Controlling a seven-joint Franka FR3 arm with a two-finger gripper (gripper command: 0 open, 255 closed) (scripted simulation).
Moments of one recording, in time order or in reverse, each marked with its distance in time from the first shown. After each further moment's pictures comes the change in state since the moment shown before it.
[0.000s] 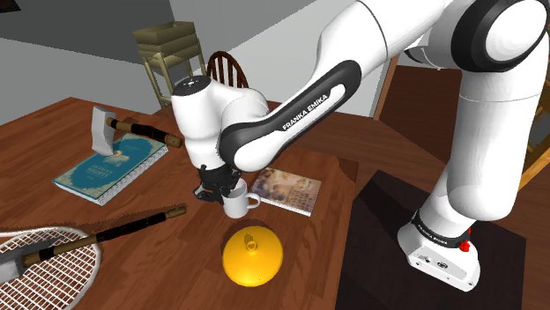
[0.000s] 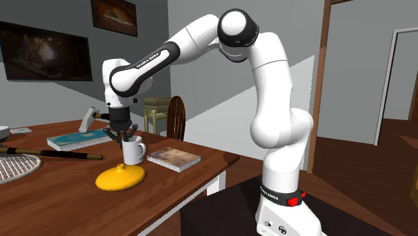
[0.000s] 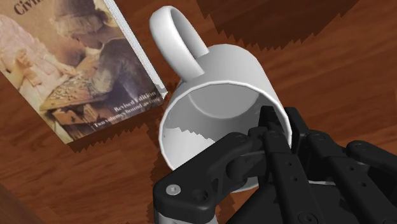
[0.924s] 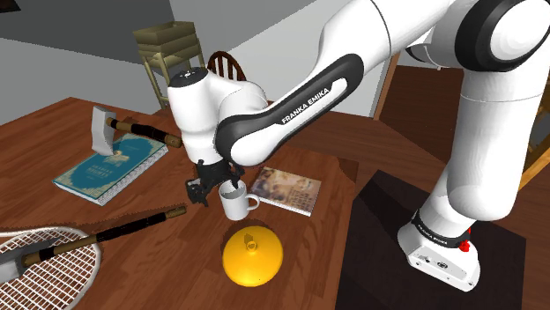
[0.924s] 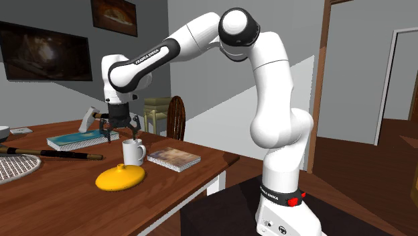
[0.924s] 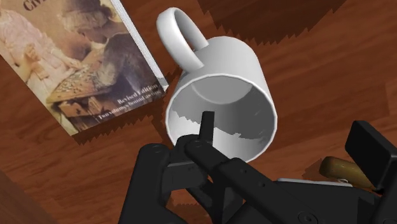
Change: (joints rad) arm -0.002 -0.012 0.006 0.025 0.013 -0.032 -0.010
